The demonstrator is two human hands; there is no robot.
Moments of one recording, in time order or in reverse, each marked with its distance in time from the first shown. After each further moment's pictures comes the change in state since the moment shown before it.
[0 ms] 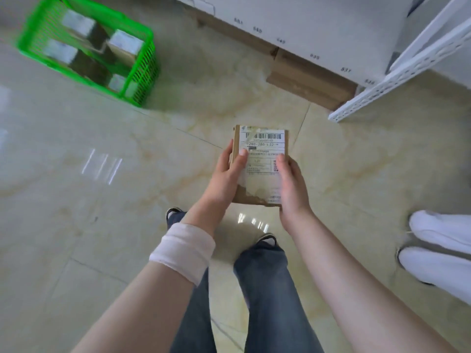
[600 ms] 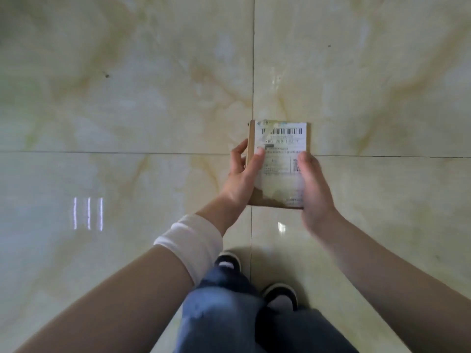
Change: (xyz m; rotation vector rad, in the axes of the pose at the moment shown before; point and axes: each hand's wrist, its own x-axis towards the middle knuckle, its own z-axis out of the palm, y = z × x) left_hand 0.411 -0.375 0.128 0.395 -0.213 -0.119; right_hand 0.373 0.357 -0.233 0.235 0.219 0.055
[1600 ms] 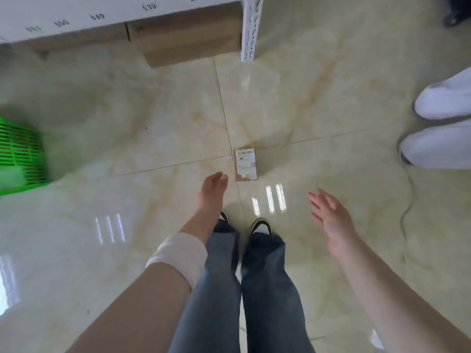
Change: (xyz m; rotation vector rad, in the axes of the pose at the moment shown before) left_hand -0.288 0.186 0.004 0.285 0.143 -0.166; right_hand -0.318 -0.190 -0.070 -0.089 0.343 0.224
